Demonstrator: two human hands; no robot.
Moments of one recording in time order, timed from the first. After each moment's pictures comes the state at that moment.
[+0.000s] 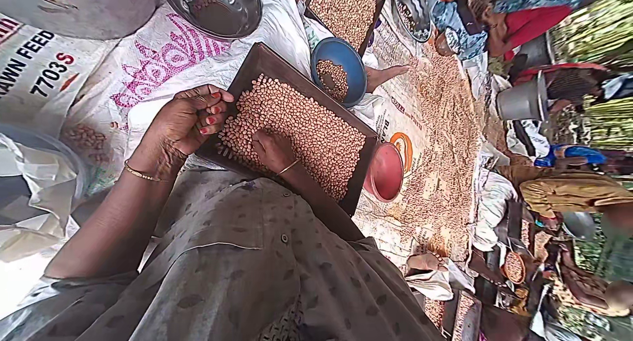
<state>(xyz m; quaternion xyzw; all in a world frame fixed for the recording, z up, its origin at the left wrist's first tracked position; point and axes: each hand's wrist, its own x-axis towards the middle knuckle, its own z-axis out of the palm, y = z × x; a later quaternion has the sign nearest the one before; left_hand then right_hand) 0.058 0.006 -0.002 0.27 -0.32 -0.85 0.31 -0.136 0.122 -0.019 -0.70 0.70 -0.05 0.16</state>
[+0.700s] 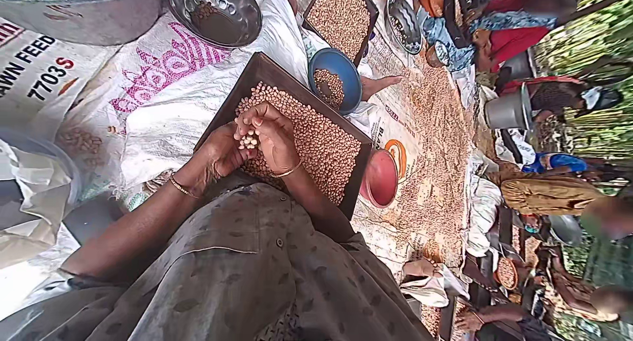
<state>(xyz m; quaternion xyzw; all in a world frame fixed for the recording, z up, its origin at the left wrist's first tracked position) 0.009 0.049 0.005 0.37 -0.15 -0.88 0.25 -0.110 0.087 0.022 -0.47 0.38 -0.61 0.50</state>
